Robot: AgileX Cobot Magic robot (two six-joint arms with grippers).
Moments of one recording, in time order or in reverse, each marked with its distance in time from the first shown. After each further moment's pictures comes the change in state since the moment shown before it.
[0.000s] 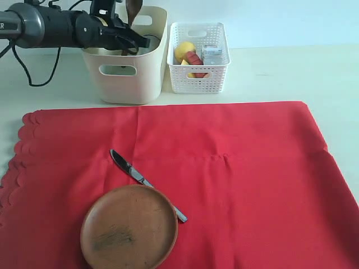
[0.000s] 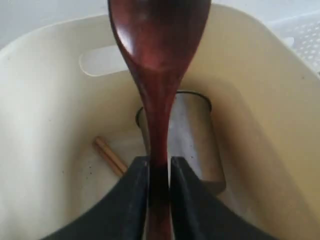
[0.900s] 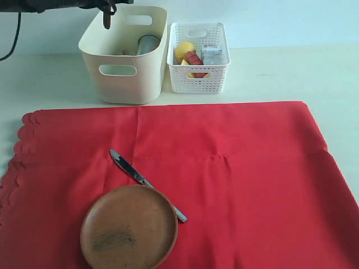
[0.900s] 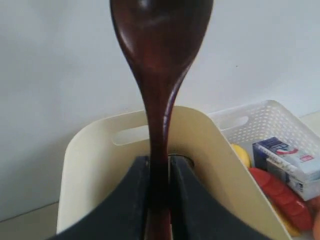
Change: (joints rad) left arm -0.016 -0.364 0.268 0.000 -0.088 0.000; right arm 0.000 0.000 0.000 0.000 0.000 0.000
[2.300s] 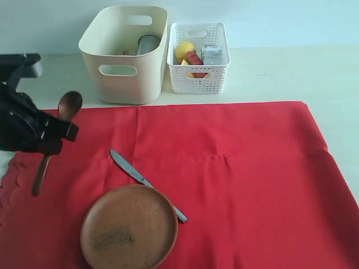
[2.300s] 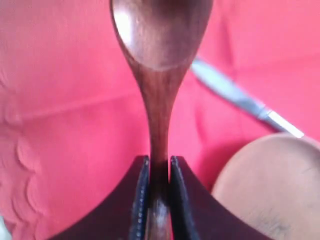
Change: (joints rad) left arm -0.038 -0.548 0.662 -0.004 0.705 -0.266; right arm 0.000 0.000 0.000 0.000 -0.002 0.000
